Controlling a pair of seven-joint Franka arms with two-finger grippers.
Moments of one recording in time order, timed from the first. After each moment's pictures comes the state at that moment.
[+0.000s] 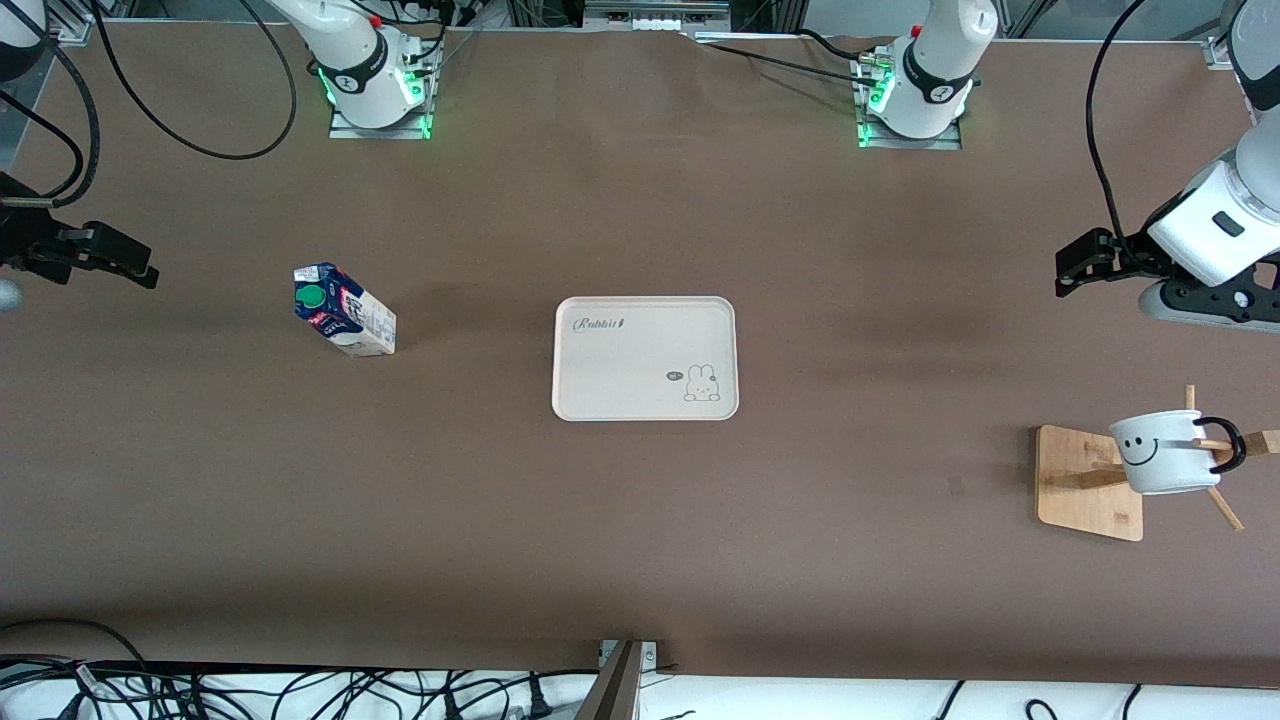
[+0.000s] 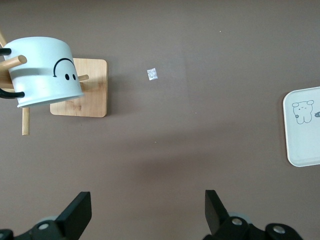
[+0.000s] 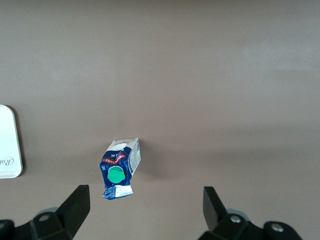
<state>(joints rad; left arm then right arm) -0.09 0.08 0.05 -1.60 0.02 1.67 0.08 0.02 0.10 -0.06 -1.54 -0.01 1.62 0.00</state>
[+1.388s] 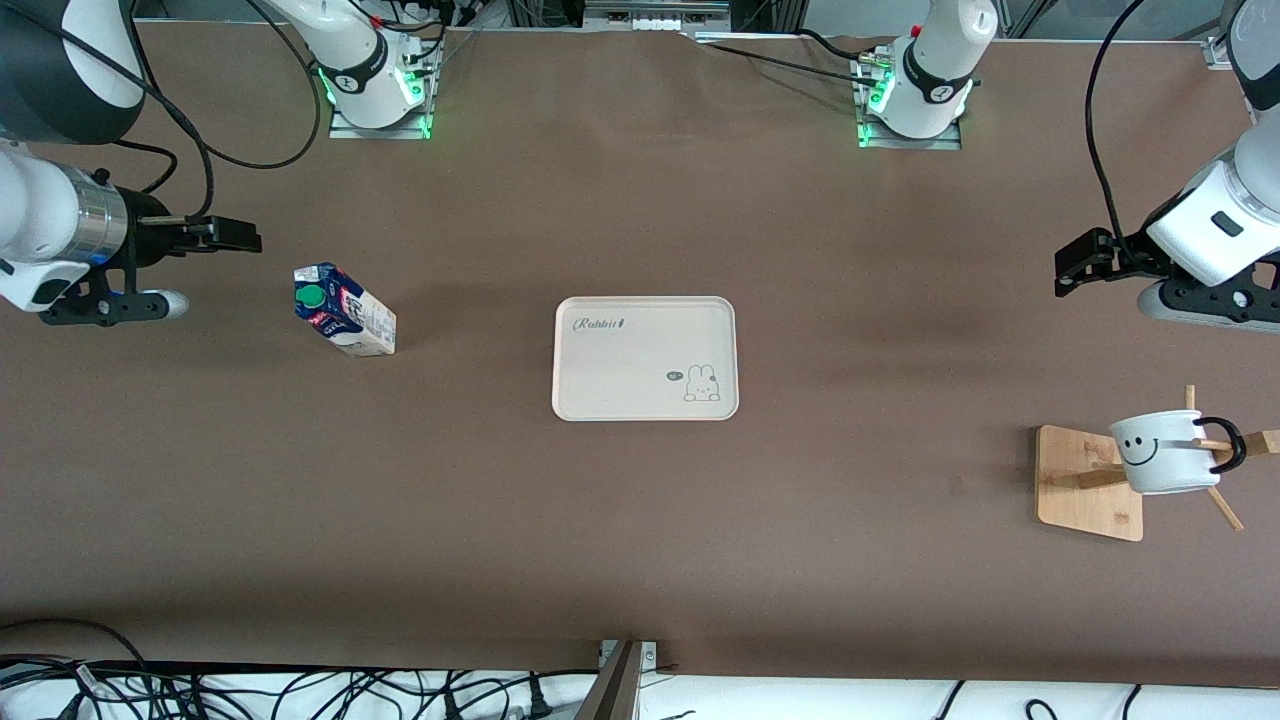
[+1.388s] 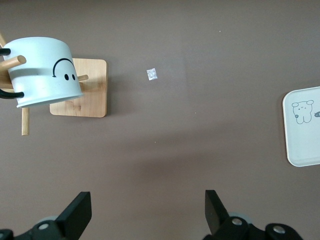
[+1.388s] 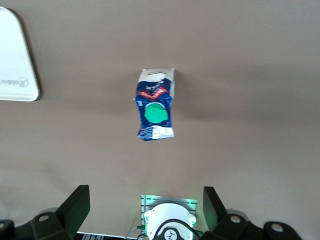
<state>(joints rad) -0.09 0.08 0.05 -1.60 0.02 1.67 0.08 0.10 0.18 -0.05 -1.54 0.08 1.37 -0.01</state>
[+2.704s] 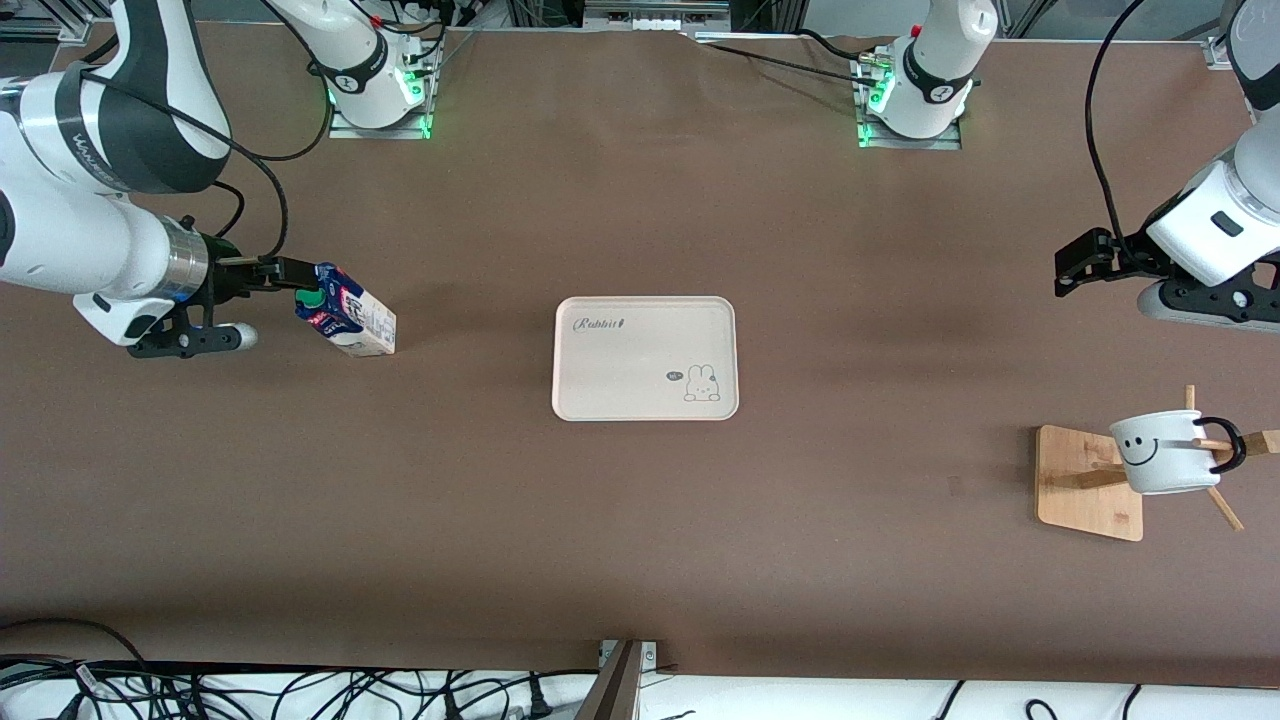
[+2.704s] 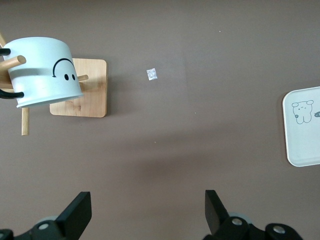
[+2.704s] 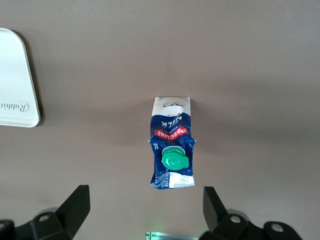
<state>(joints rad) -0.09 0.08 0.05 -1.60 0.02 1.67 0.08 0.15 0.18 -0.06 -1.71 0.10 1.63 -0.01</state>
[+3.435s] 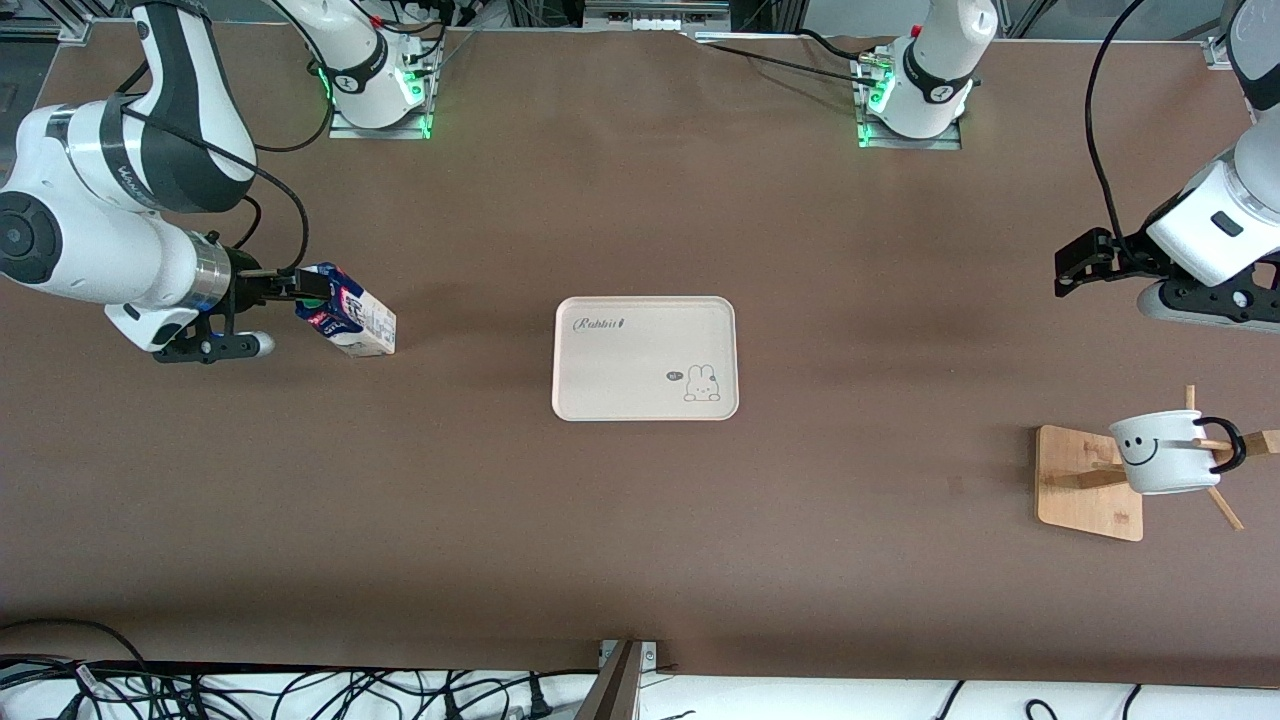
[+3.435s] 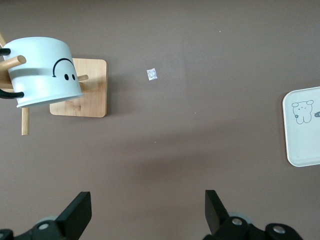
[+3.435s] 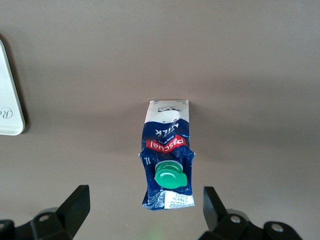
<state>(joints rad) -0.09 0.08 0.05 -1.60 0.02 1.67 0.08 0.15 0.18 -0.07 -1.83 0.10 1.75 -0.01</state>
